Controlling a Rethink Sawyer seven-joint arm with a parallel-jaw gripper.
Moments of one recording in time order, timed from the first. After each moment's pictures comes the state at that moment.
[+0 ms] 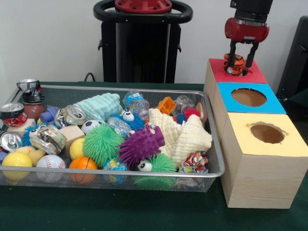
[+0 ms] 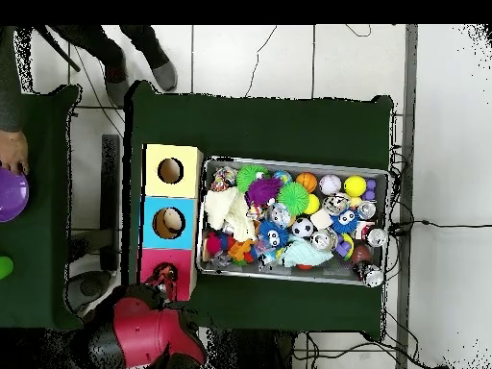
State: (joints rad) arm 0.37 -0.80 -0.20 2.08 0.06 0.15 1.63
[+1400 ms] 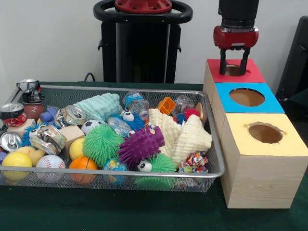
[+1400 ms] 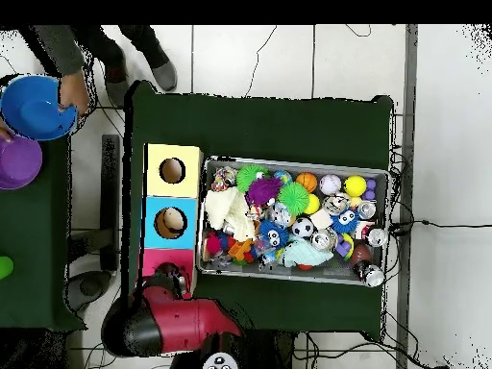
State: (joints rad) arm 0.07 -0.83 0.01 2.18 0.02 0.07 1.63
